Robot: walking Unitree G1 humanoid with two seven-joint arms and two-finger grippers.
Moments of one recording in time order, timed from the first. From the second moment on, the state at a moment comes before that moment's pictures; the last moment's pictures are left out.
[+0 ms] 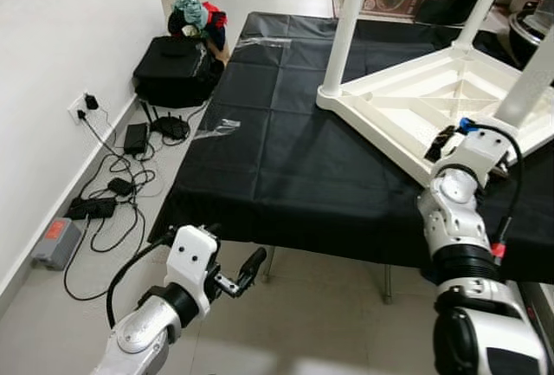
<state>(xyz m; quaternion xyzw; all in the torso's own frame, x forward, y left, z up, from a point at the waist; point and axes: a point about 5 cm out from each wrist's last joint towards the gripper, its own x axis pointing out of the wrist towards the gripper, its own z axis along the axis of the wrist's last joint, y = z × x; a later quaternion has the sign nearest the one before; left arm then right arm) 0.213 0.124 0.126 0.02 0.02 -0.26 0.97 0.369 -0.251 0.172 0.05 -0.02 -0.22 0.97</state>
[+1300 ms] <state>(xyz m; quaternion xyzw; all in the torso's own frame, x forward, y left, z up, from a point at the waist) 0.213 0.122 0.128 0.01 0.02 -0.27 0.96 0.369 -0.221 0.205 0.10 -0.05 0.24 0.96</state>
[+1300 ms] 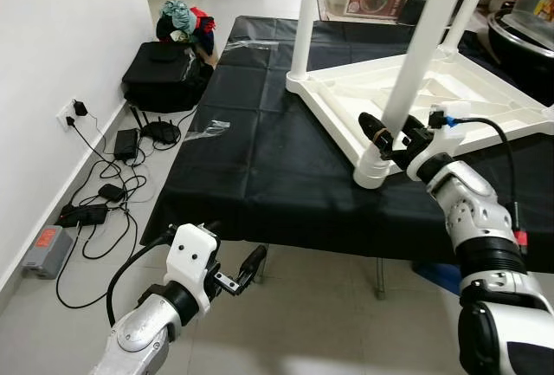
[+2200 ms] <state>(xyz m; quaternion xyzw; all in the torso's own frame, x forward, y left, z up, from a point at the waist) 0.188 0.088 0.139 -0.04 0.03 -0.40 0.92 0.390 -0.170 0.243 0.04 -0.05 0.37 0.93</state>
